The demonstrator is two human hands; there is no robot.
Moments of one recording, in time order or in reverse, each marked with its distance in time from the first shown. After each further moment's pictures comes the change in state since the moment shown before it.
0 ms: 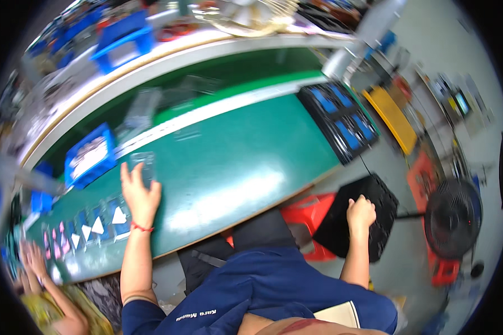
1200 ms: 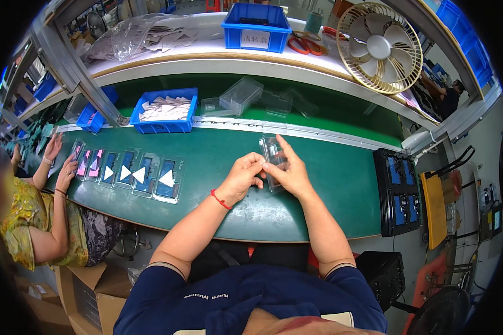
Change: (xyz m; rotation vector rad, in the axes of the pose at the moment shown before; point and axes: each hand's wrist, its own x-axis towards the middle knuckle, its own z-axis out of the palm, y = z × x) left_hand 0.012 0.064 0.042 -1.621 -0.480 -0.589; right_hand -0.036 -0.333 -0.068 1.401 -0.709 -1.124
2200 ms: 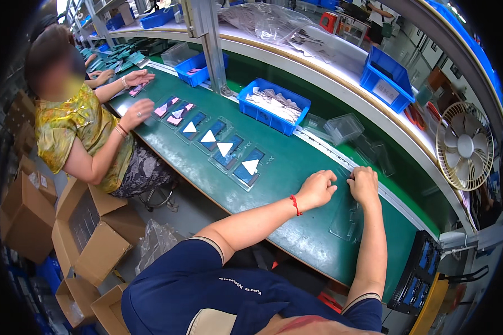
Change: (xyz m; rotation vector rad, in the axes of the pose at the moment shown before) left_hand -0.002 0.003 -0.008 0.978 0.478 0.326; right_hand 0.083 -0.012 0.002 -1.105 -0.189 -0.380
